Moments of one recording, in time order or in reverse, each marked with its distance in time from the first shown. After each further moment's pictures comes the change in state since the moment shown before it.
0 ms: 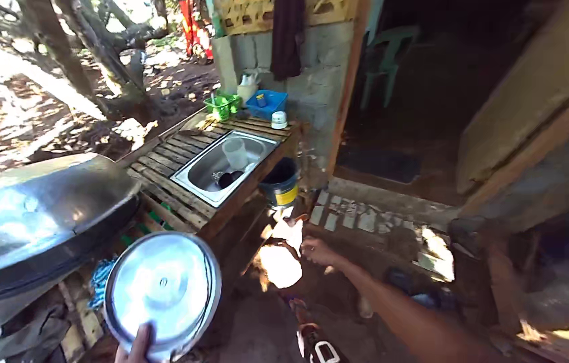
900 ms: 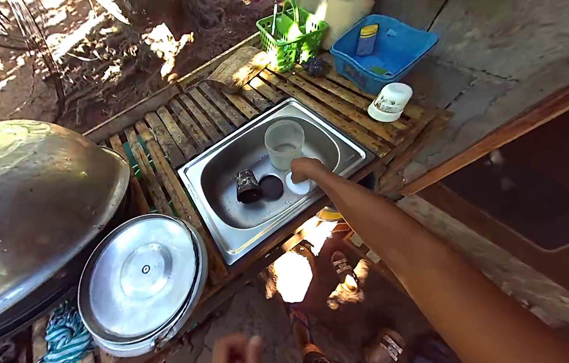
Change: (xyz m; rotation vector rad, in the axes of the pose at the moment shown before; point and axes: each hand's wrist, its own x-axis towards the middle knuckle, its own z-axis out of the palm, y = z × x) left_hand 0.112 -0.111 0.279 0.650 -0.054 0.131; right_hand 0.516 -0.267 -0.123 -0.974 -0.269 -0.031
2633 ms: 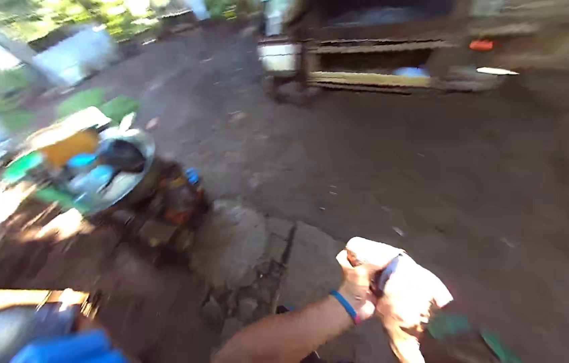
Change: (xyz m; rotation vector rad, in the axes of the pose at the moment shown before) left_hand -0.604 -0.113 -0.204 -1.467 1.878 0.123; right_hand -0.812 -0.312 0.583 0.299 -0.329 -1.985
